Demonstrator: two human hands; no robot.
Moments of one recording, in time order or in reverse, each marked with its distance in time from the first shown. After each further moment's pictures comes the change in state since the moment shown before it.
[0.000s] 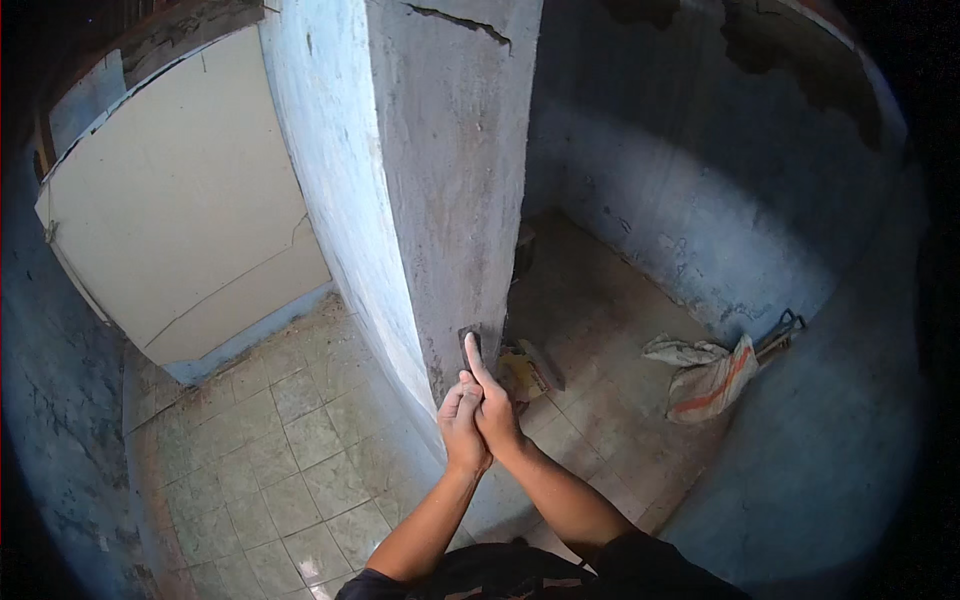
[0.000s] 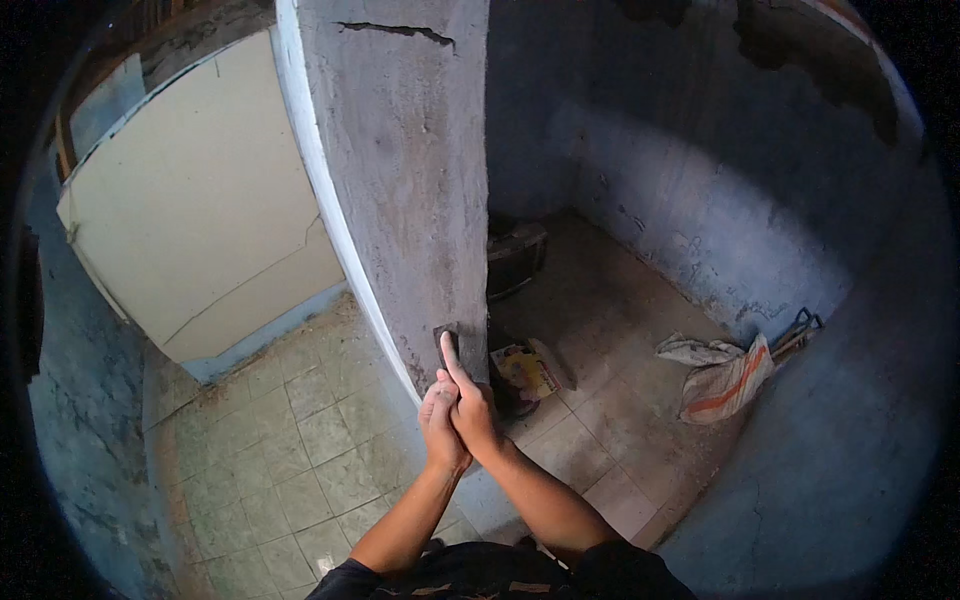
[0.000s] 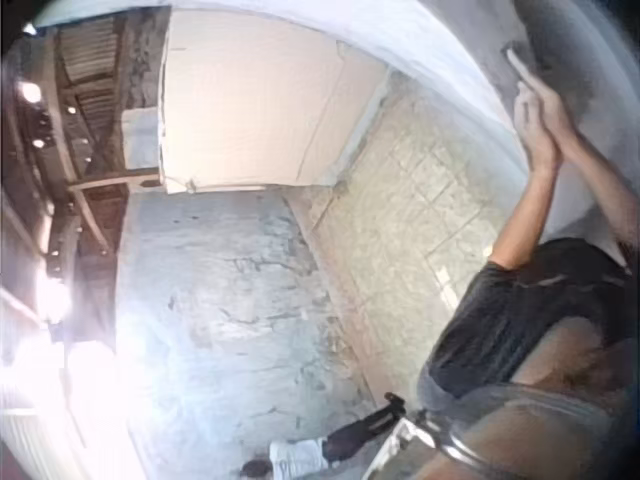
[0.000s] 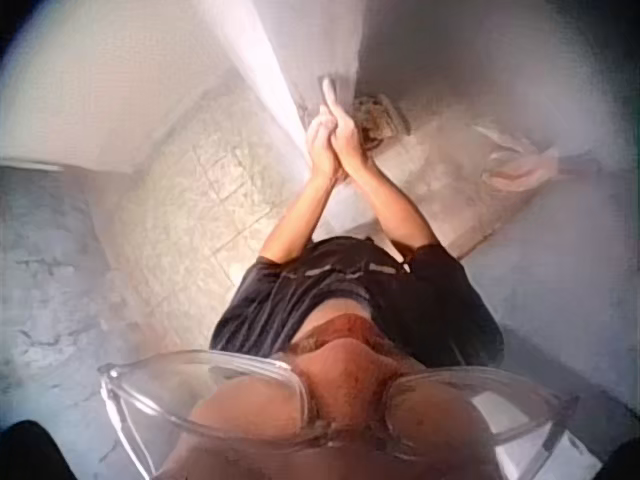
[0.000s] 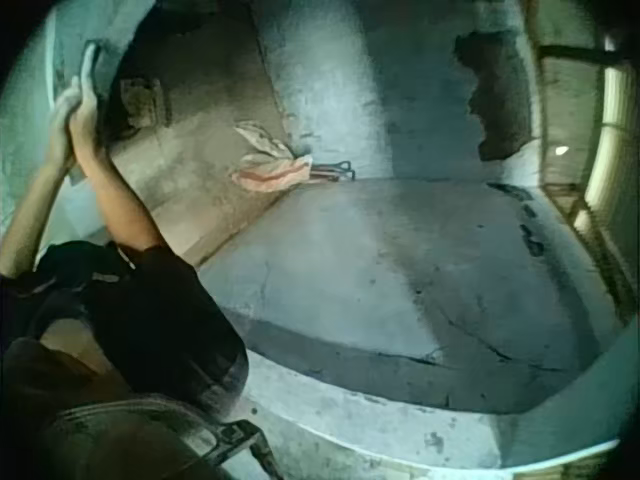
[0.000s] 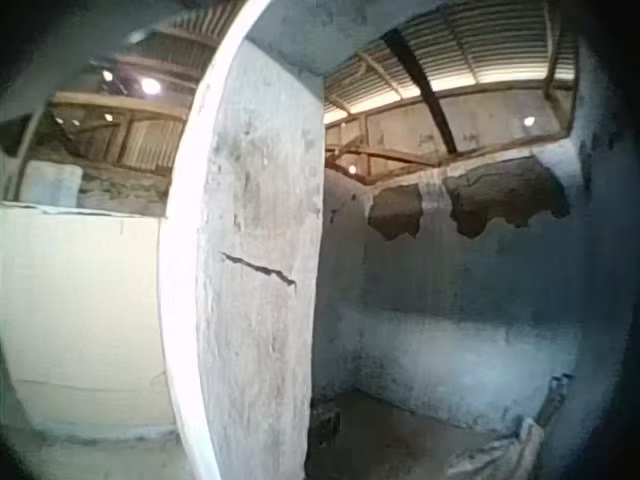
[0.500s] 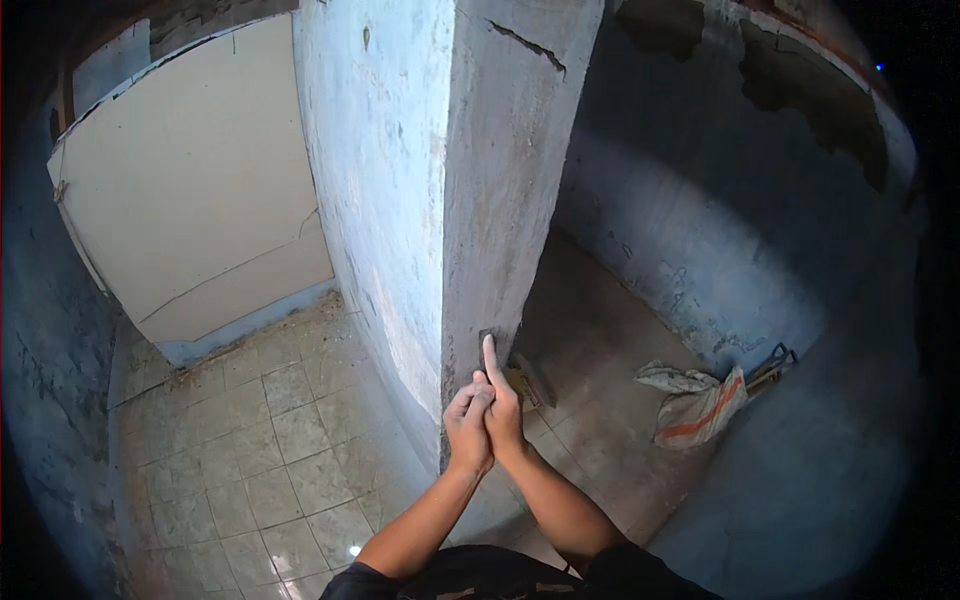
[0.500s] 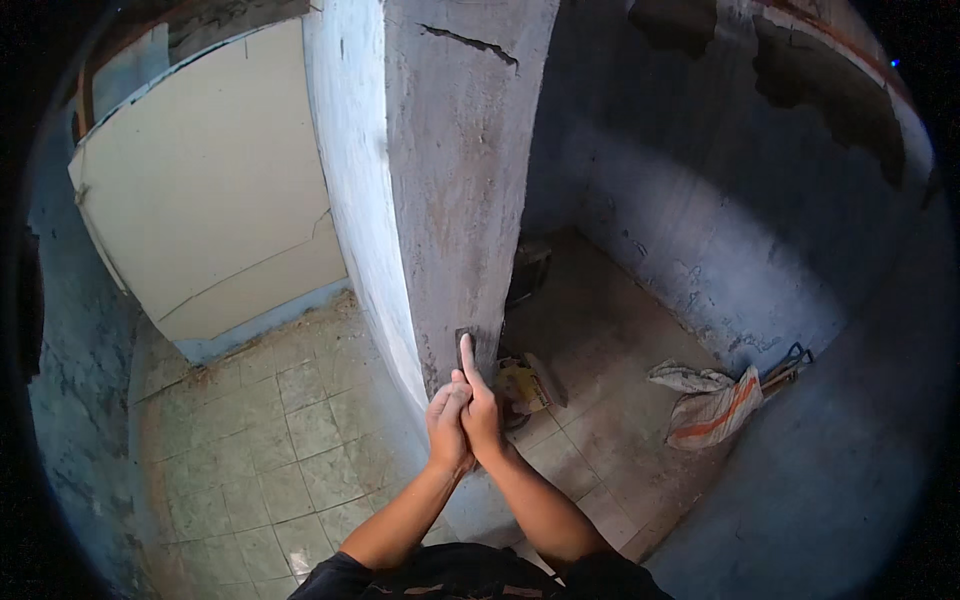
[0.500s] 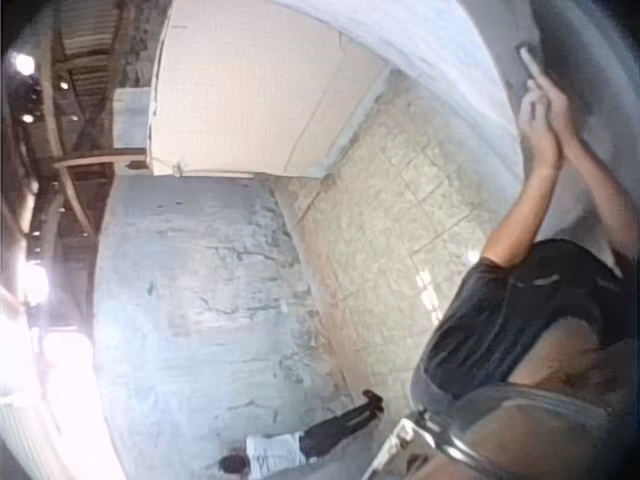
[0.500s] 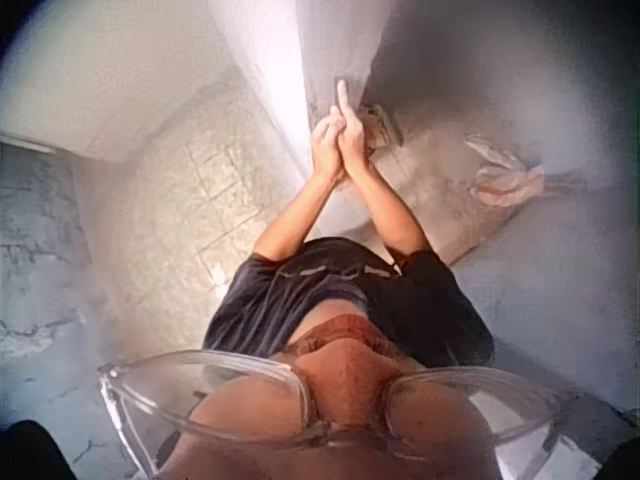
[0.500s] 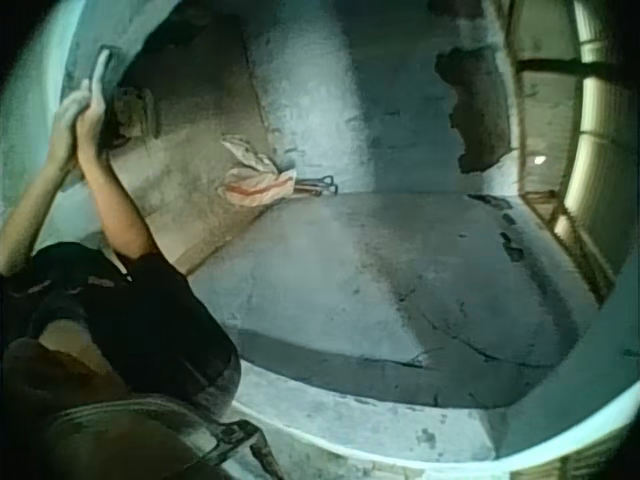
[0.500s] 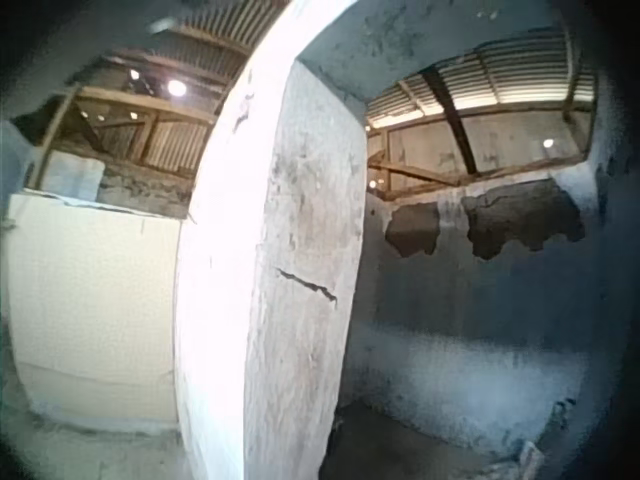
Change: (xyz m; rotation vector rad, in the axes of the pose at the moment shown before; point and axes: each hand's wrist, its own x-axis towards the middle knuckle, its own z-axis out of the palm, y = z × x) left_hand 0.001 0.003 -0.006 -0.001 -0.050 -0.038; right_hand 0.008 -0.001 0.002 -0.133 0.056 -0.059
